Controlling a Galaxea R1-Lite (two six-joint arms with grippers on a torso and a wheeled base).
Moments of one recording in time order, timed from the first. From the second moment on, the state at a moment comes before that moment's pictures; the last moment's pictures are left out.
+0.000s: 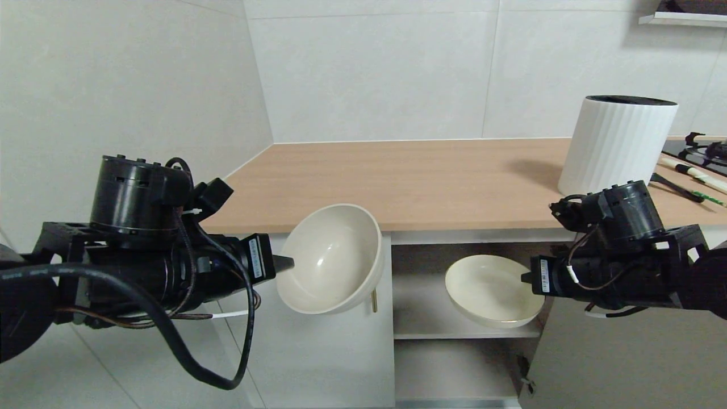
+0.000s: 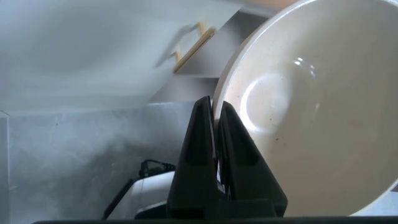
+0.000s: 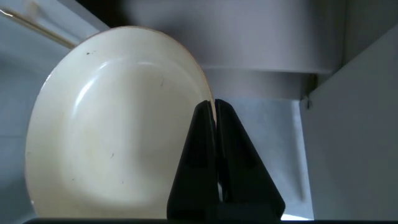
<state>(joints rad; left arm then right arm) -0.39 1.53 -0.87 -0.09 -0.12 -0.56 0.40 1.68 -0.88 -0.11 -0.05 0.37</state>
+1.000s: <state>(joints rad) -0.40 1.54 -0.87 -0.09 -0.12 -0.56 0.37 1.81 -0.87 -0.23 -0.06 0.35</state>
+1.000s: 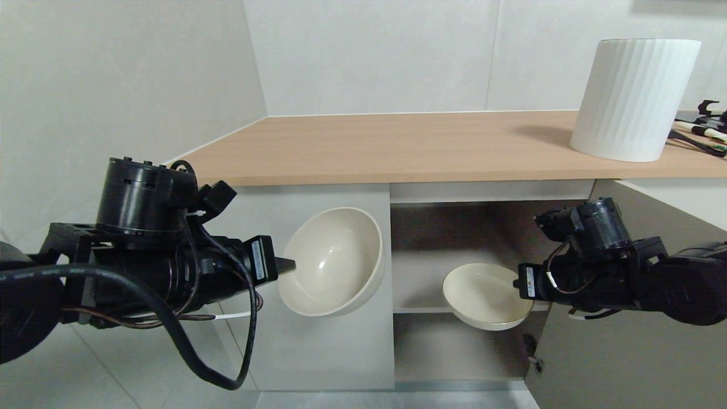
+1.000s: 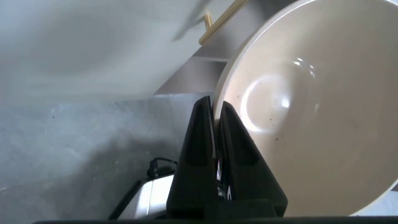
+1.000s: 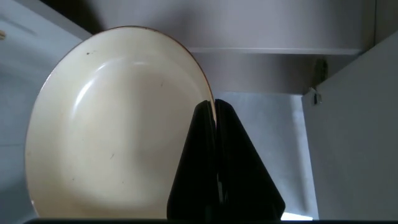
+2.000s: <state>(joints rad) -0.48 1.65 -0.87 -0.08 -0.12 -0.56 0.38 2.38 -1.11 -0.53 -0.29 0.44</state>
